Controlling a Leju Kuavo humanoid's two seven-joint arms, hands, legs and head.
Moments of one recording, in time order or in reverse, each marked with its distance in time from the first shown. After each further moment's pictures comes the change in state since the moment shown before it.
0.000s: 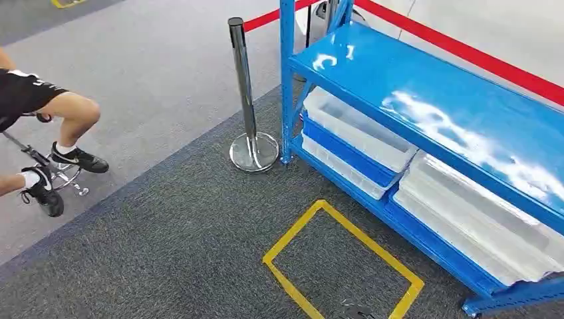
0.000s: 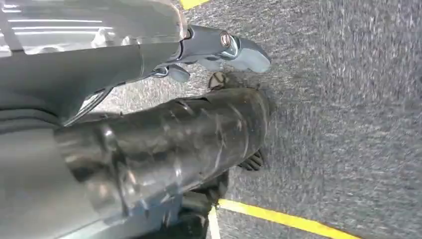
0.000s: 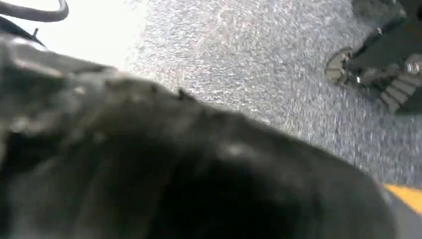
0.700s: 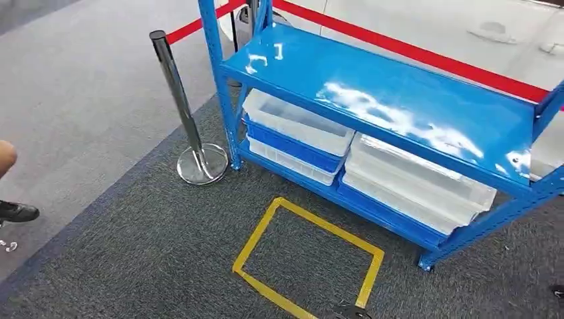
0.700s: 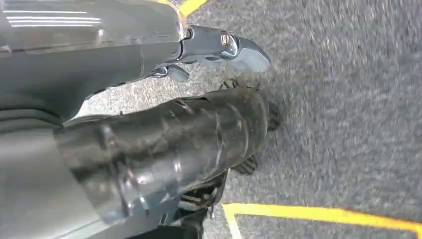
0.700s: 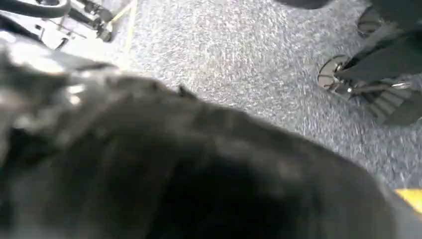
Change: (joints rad) left arm -0.001 0.002 -0.004 0.003 0.047 -0.016 0.013; right arm -0.006 -0.001 0.000 -0.002 0.007 0.008 0.003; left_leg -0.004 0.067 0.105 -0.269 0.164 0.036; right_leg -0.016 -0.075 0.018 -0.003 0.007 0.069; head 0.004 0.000
